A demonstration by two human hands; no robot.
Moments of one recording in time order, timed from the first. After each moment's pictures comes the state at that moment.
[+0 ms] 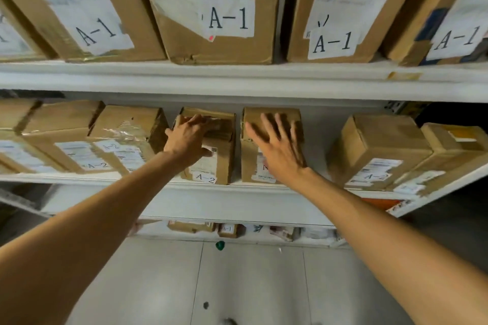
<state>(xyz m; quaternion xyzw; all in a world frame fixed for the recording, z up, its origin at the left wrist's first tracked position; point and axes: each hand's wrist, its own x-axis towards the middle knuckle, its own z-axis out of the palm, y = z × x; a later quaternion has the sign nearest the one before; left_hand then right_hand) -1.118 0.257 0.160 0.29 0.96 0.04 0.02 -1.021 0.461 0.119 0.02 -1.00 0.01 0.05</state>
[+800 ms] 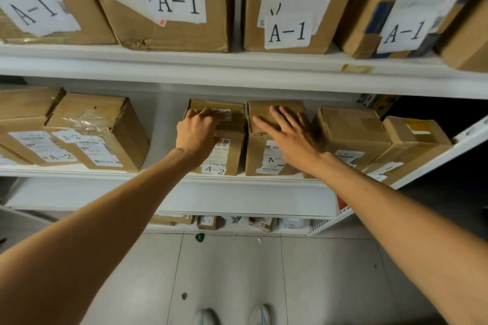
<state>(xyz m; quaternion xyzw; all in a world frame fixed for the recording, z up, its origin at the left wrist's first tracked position) -1.076 0.340 0.152 0.28 0.96 0.07 -0.05 -0.981 0.552 0.132 0.02 -1.00 0.04 0.01</state>
